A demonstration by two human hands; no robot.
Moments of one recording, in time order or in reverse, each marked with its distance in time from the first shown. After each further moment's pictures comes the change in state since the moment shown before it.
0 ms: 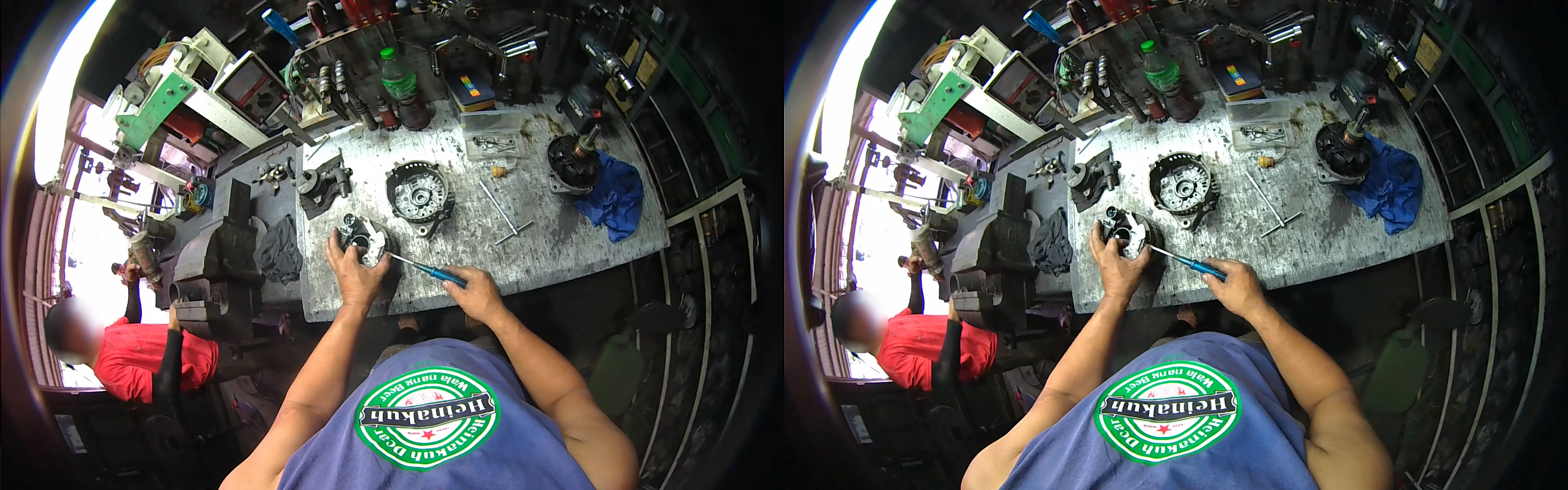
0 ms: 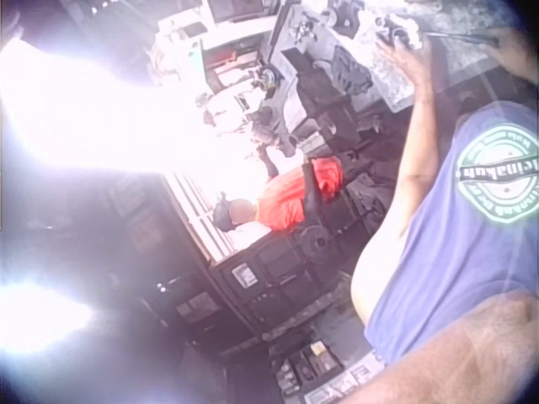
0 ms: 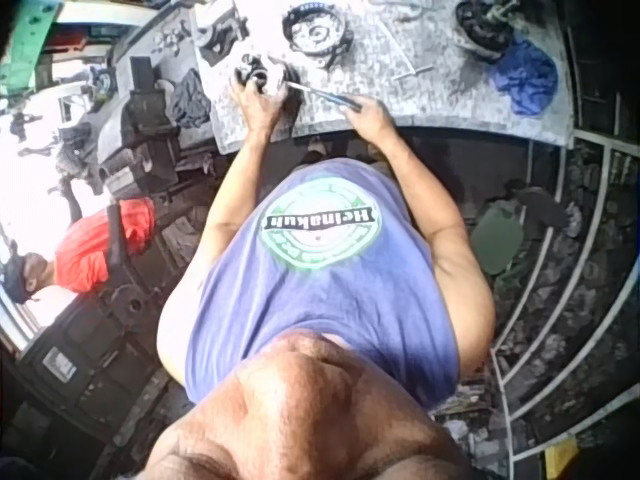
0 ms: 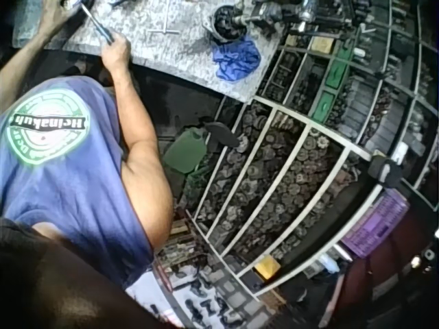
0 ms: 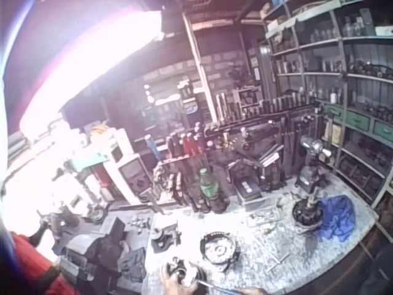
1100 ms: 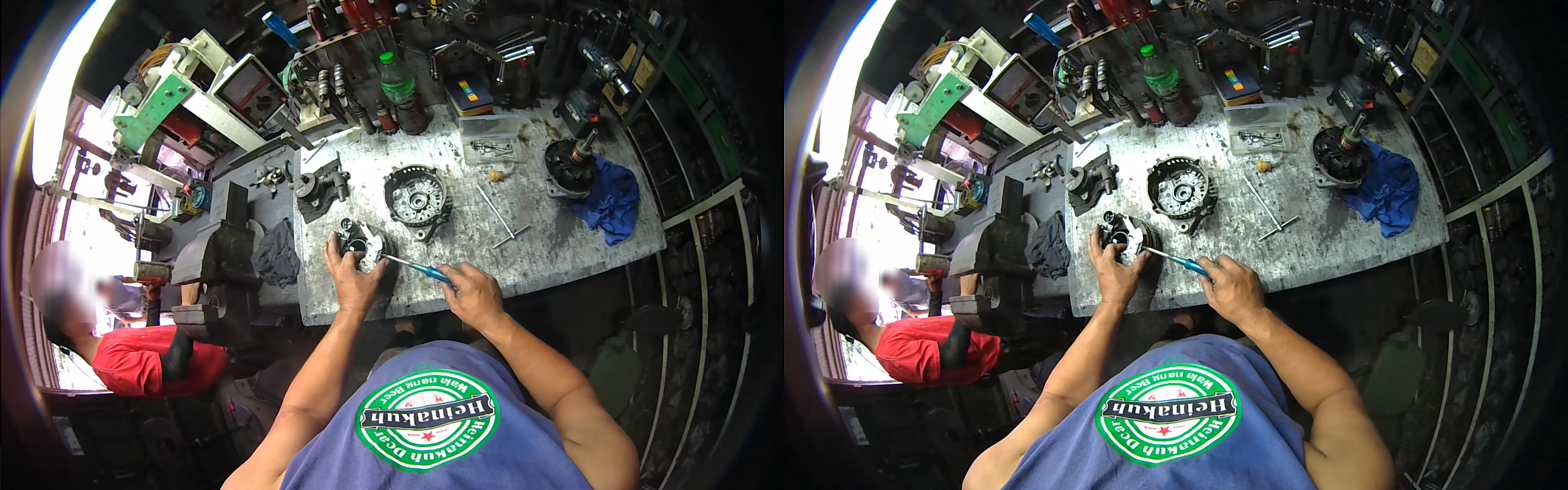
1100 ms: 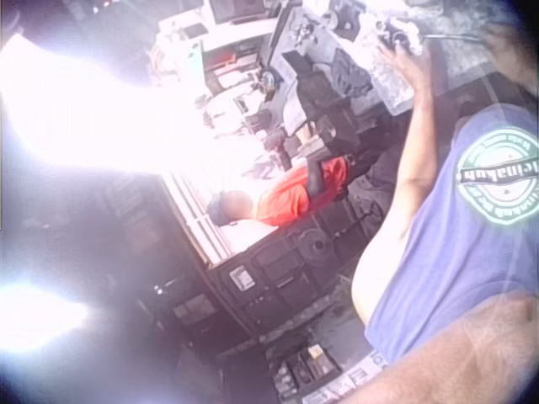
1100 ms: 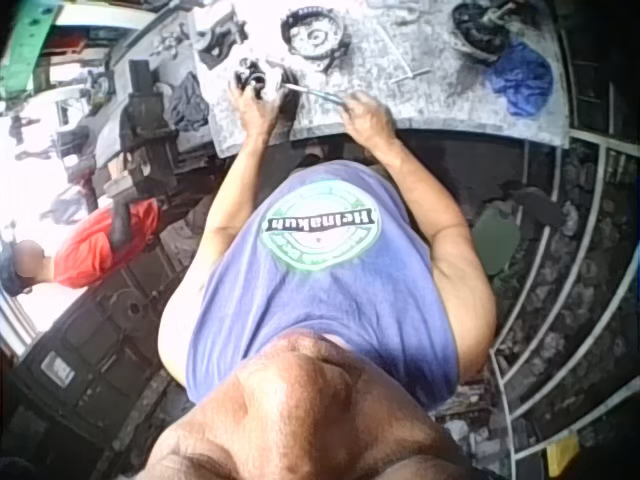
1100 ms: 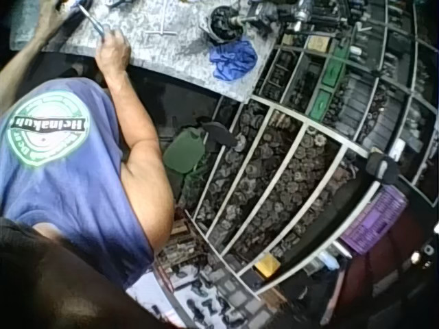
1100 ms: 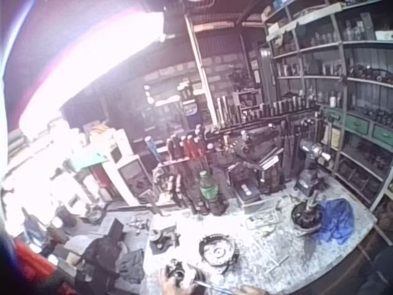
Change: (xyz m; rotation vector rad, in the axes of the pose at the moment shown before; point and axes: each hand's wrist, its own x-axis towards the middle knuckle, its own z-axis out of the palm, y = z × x) left_hand -0.004 -0.007 -0.002 -0.092 -0.013 0.016; right_hand -0.001 -0.038 -0.010 -0.366 0.116 -0.227
